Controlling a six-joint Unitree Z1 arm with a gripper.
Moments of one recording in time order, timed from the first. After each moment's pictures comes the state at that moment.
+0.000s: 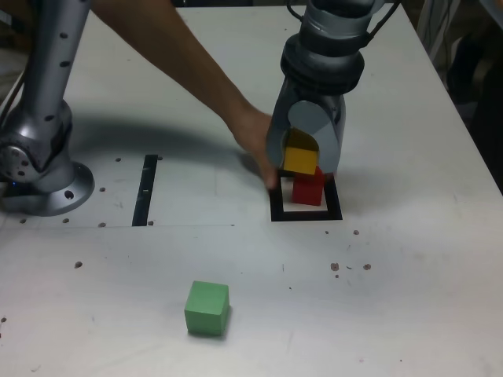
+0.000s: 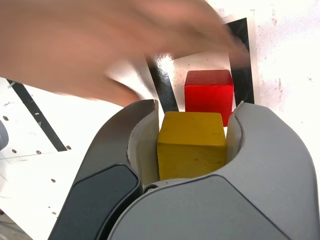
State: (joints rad) arm -0.12 2.08 -1.73 1.39 0.08 0.10
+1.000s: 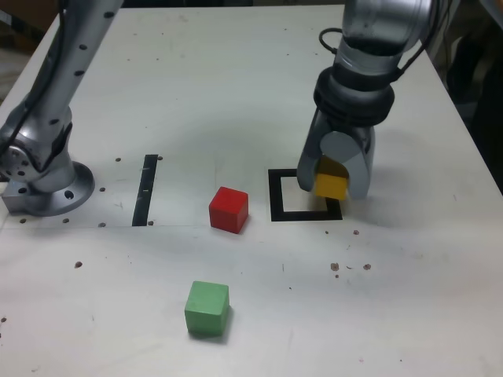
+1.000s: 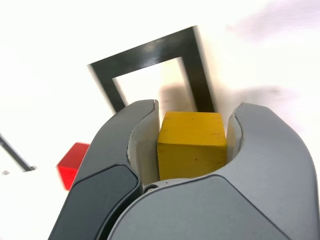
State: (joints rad) arm -0.12 2.20 -1.80 1.30 0.07 0.15
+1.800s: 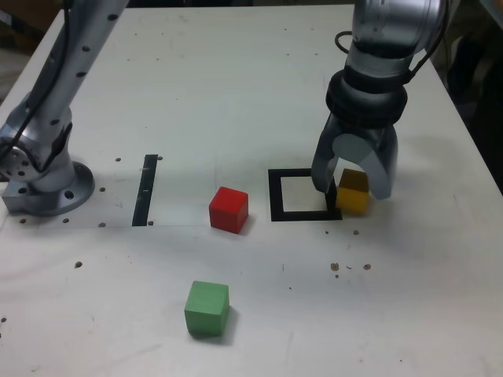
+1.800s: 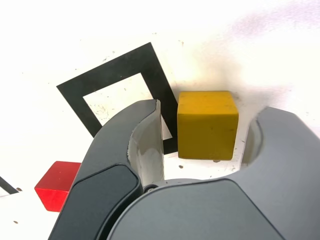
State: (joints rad) arm -0.12 2.22 -1.82 1.26 0.08 0.22
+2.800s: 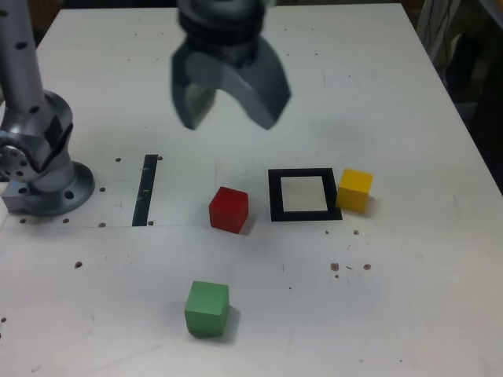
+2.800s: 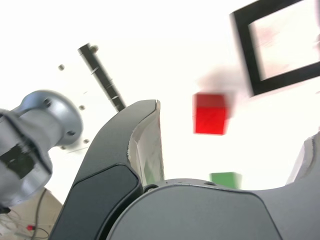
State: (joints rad) arm -0.16 1.69 -1.41 1.42 0.08 0.19
